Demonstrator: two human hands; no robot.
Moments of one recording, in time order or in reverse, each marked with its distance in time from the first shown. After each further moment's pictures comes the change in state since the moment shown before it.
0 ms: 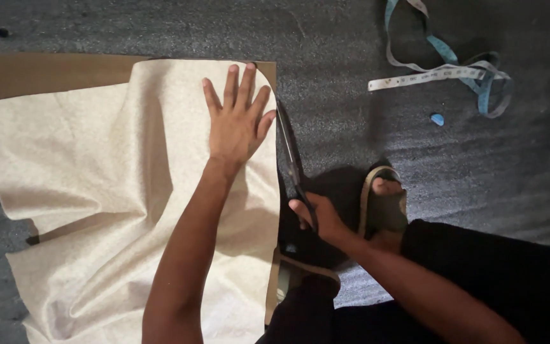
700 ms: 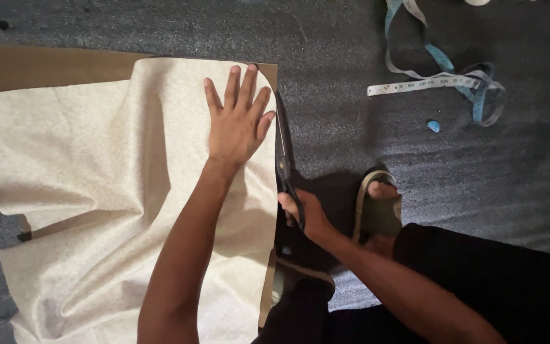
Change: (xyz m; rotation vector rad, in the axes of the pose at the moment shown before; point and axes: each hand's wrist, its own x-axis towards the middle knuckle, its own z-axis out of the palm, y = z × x) left_hand 0.001 0.001 -0.005 -0.008 0.004 -0.017; right_hand 0.006 -0.028 0.019 0.205 -0.021 -0.055
